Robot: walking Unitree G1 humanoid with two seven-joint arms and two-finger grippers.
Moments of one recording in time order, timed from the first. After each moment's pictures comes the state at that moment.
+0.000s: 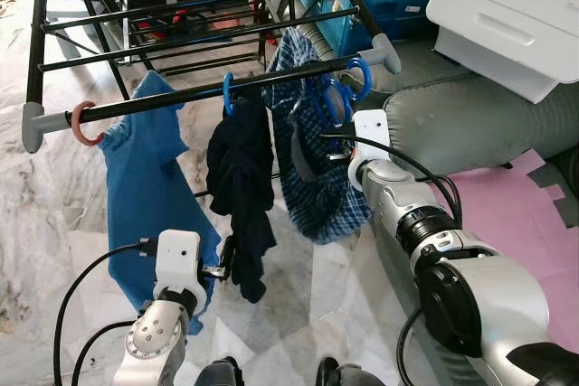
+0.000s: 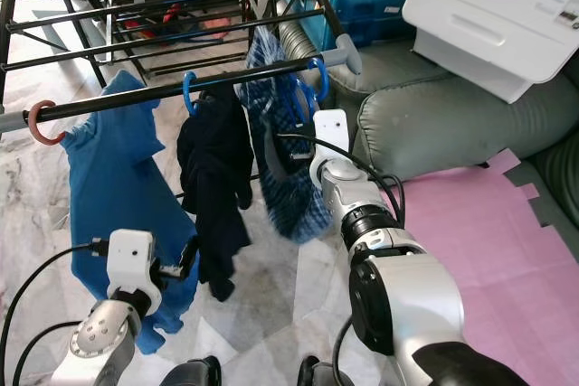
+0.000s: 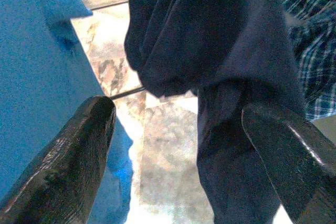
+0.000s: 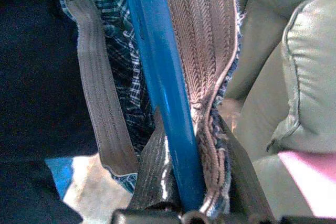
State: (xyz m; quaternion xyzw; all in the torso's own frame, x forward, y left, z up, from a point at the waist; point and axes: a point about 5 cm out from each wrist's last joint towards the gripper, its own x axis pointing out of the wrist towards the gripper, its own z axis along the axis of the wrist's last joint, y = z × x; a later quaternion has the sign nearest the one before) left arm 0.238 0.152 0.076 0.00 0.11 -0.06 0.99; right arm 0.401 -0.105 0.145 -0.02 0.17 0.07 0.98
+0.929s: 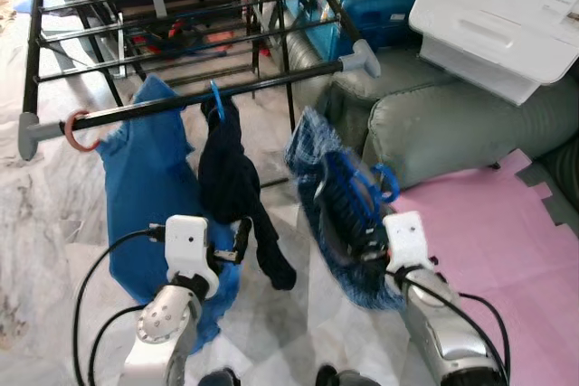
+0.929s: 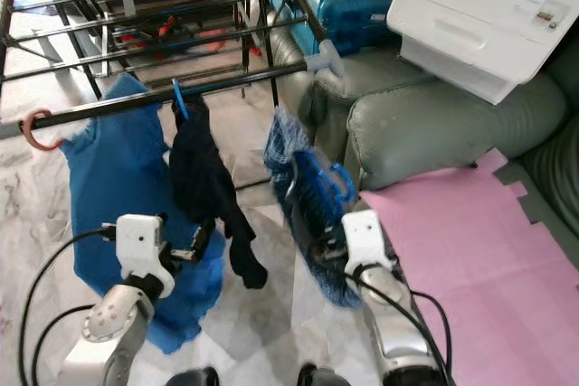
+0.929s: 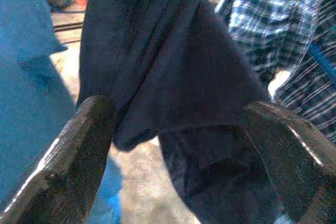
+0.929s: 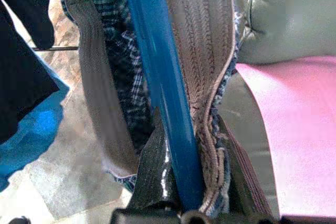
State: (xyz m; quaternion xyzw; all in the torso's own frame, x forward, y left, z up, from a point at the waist) left arm 0.253 0.136 0.083 -0.05 0.06 -0.10 0.99; right arm 0.287 -0.153 0.053 -0.08 0.20 0.06 0.97
